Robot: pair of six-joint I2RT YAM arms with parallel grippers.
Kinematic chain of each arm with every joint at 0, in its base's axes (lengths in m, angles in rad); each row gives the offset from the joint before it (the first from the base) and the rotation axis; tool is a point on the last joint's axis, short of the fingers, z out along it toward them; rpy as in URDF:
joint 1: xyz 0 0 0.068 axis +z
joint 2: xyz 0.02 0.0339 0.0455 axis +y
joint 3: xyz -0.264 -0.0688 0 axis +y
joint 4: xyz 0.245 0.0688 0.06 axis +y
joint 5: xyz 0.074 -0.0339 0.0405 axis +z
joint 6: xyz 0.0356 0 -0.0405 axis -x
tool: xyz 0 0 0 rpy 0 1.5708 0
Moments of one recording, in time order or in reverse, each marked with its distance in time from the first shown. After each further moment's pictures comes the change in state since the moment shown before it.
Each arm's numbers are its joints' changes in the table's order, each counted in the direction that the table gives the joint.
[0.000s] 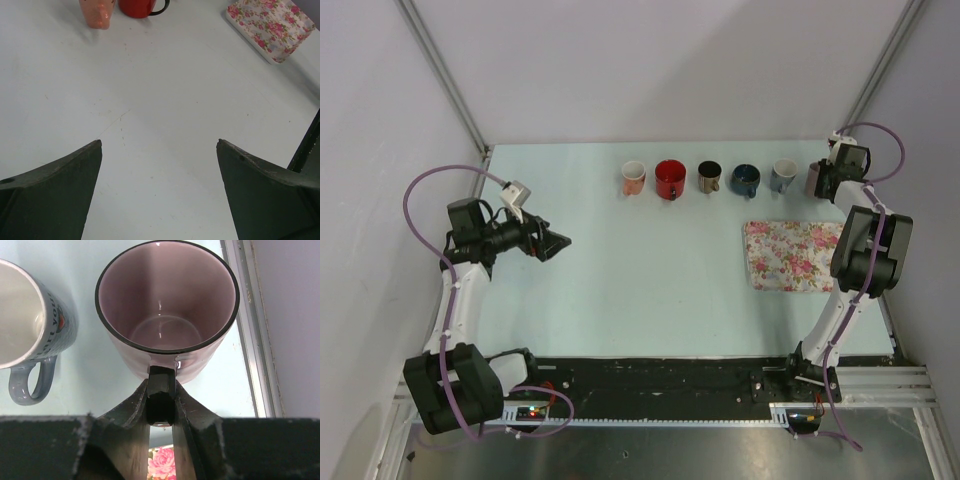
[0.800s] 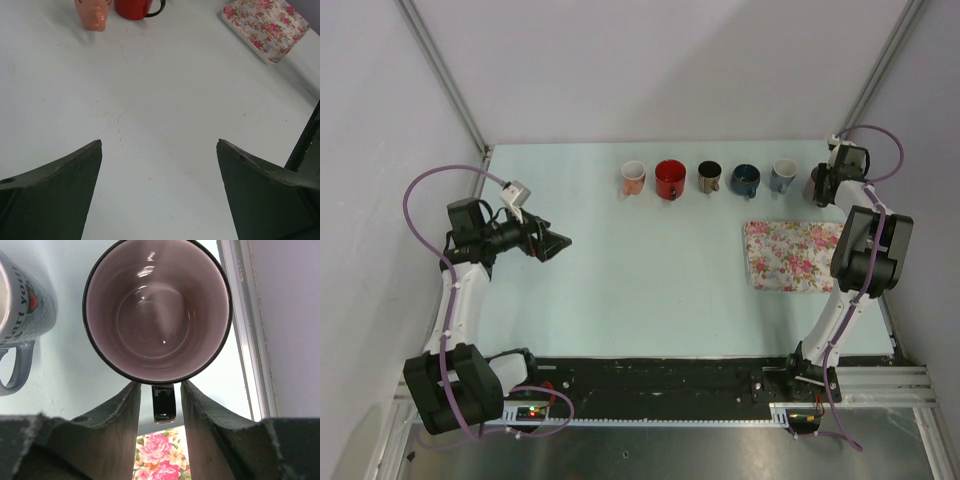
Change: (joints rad) left arm 0.001 -0.001 0.000 0.000 -0.018 0.000; right arm 0.001 0.000 -0.002 0.070 -0.049 0.011
